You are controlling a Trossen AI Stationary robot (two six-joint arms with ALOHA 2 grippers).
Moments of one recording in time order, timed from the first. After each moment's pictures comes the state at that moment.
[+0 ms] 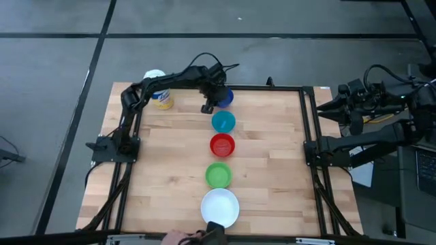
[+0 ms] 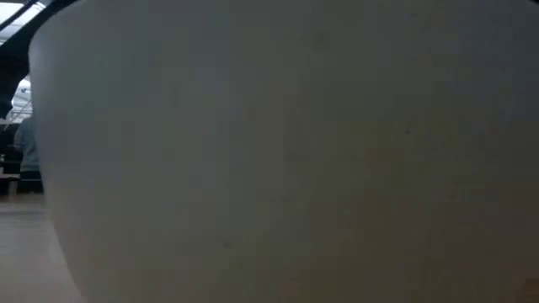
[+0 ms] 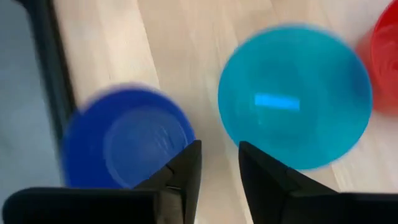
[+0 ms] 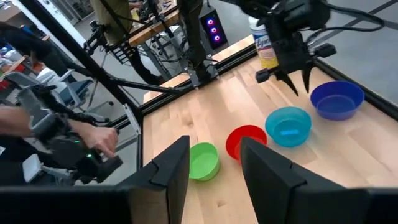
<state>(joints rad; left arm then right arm) 0.56 2.07 1.76 -0.85 0.25 0.80 -0.01 0.72 1.57 -1.22 -0.01 0.50</state>
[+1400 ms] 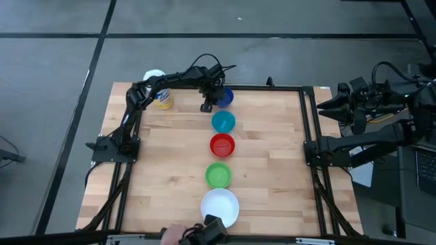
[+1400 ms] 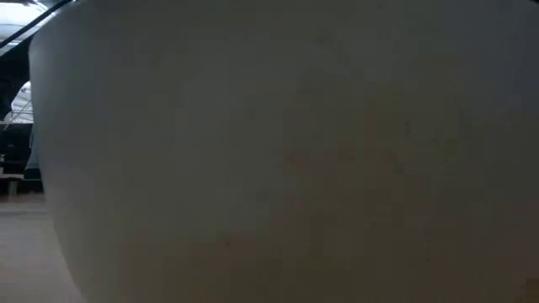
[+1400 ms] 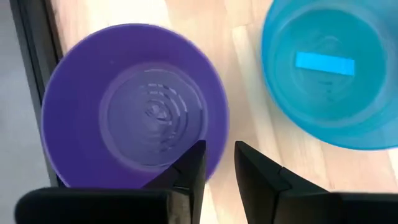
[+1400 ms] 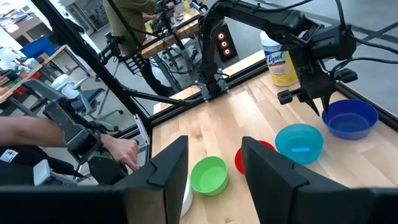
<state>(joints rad) 0.61 2.16 1.76 -0.83 0.20 0.81 -0.01 0.72 1.57 -1.15 -0.03 0.48</state>
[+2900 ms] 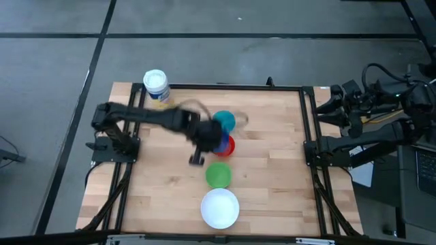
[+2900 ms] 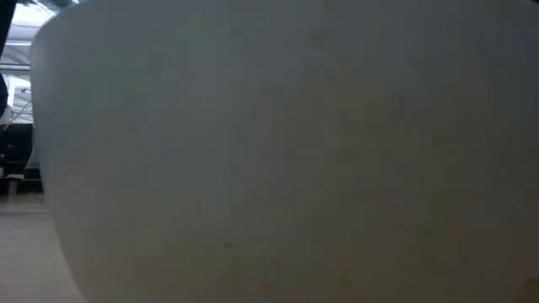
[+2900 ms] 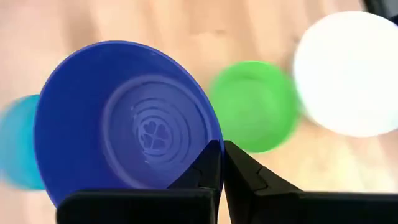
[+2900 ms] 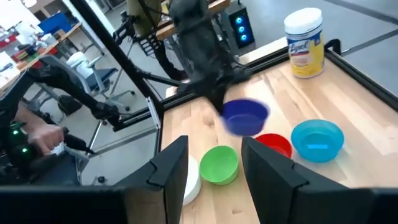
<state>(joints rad) -0.06 1.70 1.60 -0.98 0.09 0.13 -0.01 0.77 1.57 -1.14 -0.12 0.43</state>
